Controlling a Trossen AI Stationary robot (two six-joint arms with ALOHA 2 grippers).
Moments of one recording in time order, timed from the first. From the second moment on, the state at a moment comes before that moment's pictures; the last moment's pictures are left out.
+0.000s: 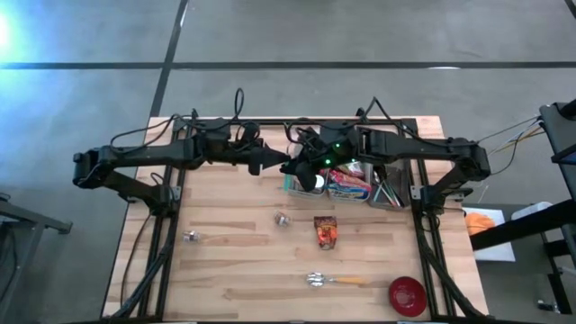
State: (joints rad) left arm 0.20 1.28 1.04 0.14 0.24 -0.86; right arm -0.07 1.58 1.53 -0.37 -0.14 0.62
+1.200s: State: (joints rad) left arm 0.20 1.20 1.04 0.11 0.38 -0.88; right arm -0.15 1.22 1.53 -1.58 0.29 0.82
